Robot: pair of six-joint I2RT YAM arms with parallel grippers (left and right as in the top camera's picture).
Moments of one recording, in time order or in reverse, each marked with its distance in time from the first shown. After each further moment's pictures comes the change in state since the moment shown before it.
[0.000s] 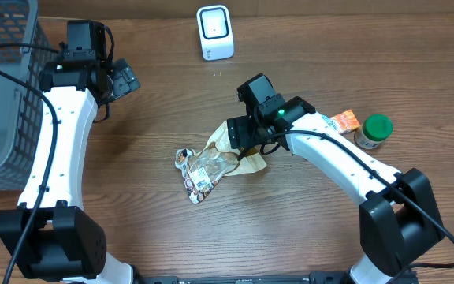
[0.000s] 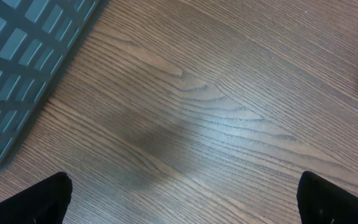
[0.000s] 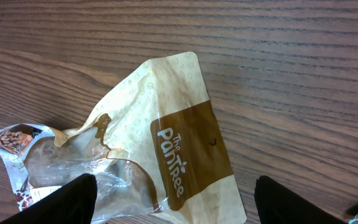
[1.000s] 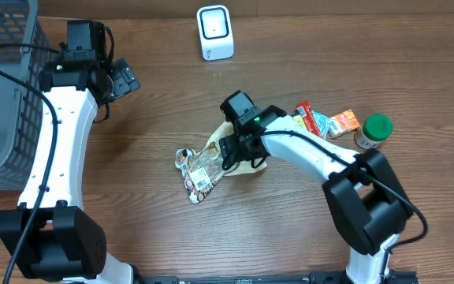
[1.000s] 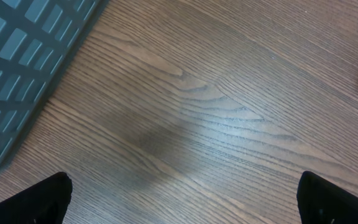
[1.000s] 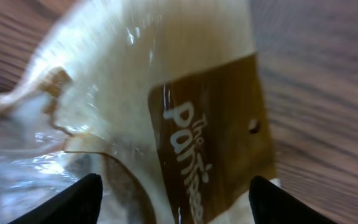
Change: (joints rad) left arm 0.000 0.000 0.000 0.000 0.000 0.000; right arm 0.070 0.173 0.000 -0.018 -0.002 -0.011
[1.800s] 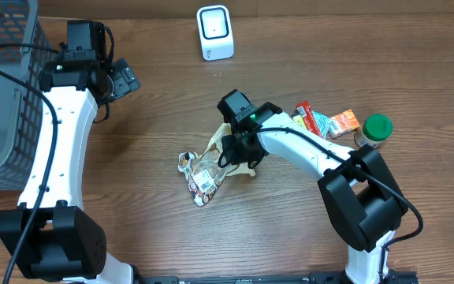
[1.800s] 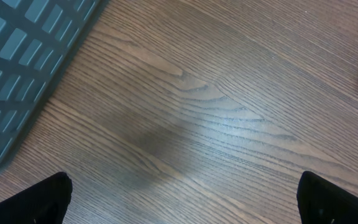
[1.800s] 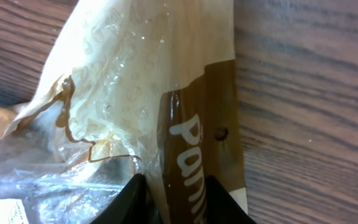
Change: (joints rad) left arm 0.000 0.000 0.000 0.000 0.000 0.000; right arm 0.002 0.024 0.051 -0.055 -0.057 0.040
